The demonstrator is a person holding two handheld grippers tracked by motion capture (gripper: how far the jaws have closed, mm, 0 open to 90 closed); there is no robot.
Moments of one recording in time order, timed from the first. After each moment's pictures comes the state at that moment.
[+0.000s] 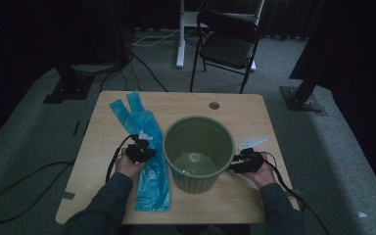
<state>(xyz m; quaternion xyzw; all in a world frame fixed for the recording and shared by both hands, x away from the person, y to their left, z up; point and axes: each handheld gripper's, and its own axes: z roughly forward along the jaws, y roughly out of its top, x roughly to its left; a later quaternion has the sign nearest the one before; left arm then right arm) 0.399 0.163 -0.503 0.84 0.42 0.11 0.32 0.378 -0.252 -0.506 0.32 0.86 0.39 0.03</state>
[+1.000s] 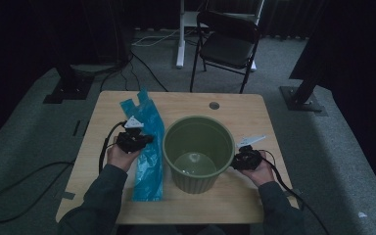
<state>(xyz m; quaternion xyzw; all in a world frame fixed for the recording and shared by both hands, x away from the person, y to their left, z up) 0.393 0.178 -0.433 0.82 0.39 0.14 0.40 0.382 -0.247 -0.501 0.34 0.86 0.38 0.03</state>
